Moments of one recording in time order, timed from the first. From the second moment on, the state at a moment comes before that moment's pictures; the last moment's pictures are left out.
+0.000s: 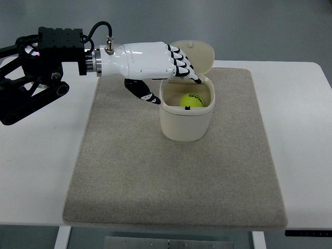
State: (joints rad) left arm -1.14 0.57 -0.44 -1.31 1.92 -0.06 -0.57; right arm 0.07 0.00 -0.04 0.15 0.08 -0.18 0.06
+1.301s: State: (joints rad) left arm -0.95 0.77 -0.45 -1.14 0.51 -0.08 -0.32; right arm 0.07 0.00 -0.04 0.15 0.08 -0.18 0.06
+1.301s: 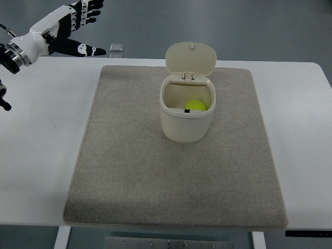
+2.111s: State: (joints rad) left arm -0.91 0.64 -0.54 -0.86 -0.09 -0.55 0.01; right arm 0.07 0.00 -0.04 0.15 0.08 -0.18 0.06
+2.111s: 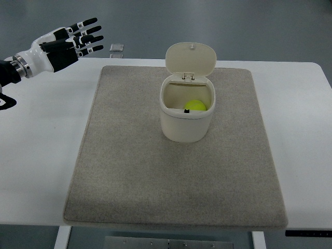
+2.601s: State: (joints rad) left arm -0.86 0.57 -0.66 -0.82 -0.10 -0.55 0.00; right arm 0.07 0.00 -0.04 0.15 0.08 -0.18 0.06
